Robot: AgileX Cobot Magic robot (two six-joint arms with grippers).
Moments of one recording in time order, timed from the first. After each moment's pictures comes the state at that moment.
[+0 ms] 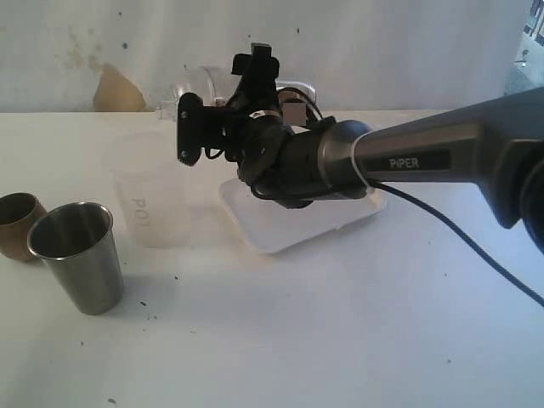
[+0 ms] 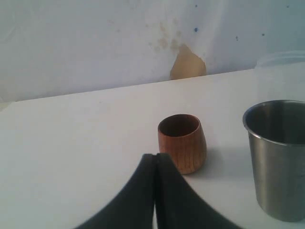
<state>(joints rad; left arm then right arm) 0.07 0.00 -0.01 0.01 0.23 0.16 0.62 2.10 -1.43 0.94 -0.61 -2.12</state>
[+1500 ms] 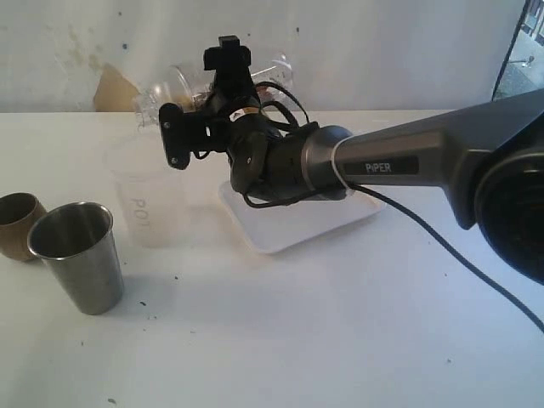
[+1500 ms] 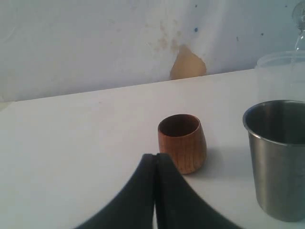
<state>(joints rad) 0.07 0.00 -0.01 0.01 0.23 0.16 0.62 2.17 -1.51 0.71 -0.65 -2.12</state>
